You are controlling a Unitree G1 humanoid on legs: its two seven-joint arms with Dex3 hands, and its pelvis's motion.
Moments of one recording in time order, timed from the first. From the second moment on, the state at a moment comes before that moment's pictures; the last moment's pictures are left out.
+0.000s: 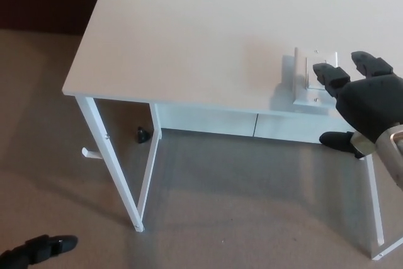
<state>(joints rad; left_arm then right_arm) 0.25 0.46 0.06 0.27 -0.06 0.15 -0.33 -0.42 -0.55 0.42 0.30 -0.98 0.12 0.04</state>
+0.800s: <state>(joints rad) 0.24 0.46 0.05 0.27 -0.06 0.15 -0.34 -0.47 -0.52 0.48 0.42 -0.98 0.13 0.02</state>
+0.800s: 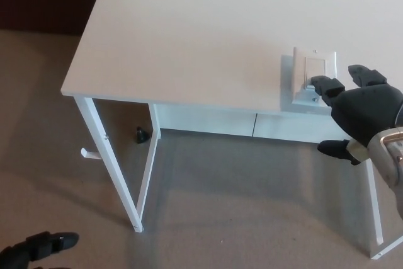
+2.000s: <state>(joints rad) 0.23 0.48 0.05 0.28 -0.06 0.15 -0.35 -0.46 -0.53 0.50 0.39 -0.97 0.15 0.01</state>
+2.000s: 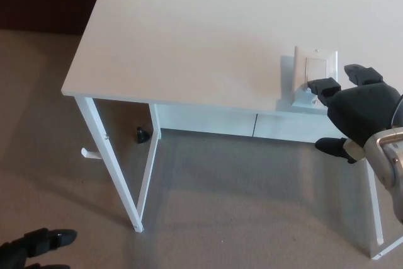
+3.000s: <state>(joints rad) 0.21 0.48 0.05 0.27 -0.06 0.15 -0.35 -0.50 -0.52 0.50 0.49 -0.94 0.14 -0.02</state>
